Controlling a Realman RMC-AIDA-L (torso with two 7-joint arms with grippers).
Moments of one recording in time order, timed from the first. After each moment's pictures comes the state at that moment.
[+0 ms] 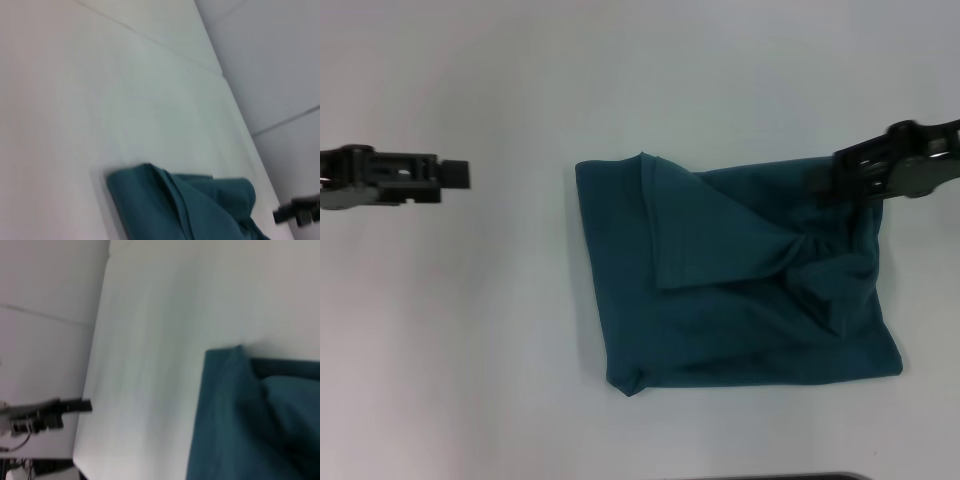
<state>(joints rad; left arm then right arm) -0.48 -2.07 -2.58 -1.15 -0.91 1.93 -2.48 0.68 1.91 -0.56 -0.64 -2.35 -1.84 2.47</state>
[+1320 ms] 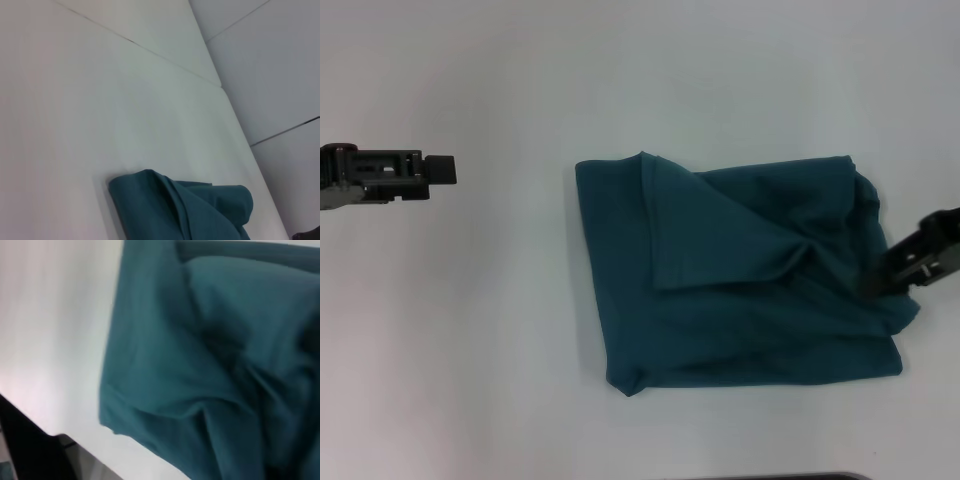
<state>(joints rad) -0.46 -2.07 -2.62 -1.15 -0.91 1.94 -2.46 0.66 1.91 -0.79 -0.80 -2.50 -1.95 2.58</state>
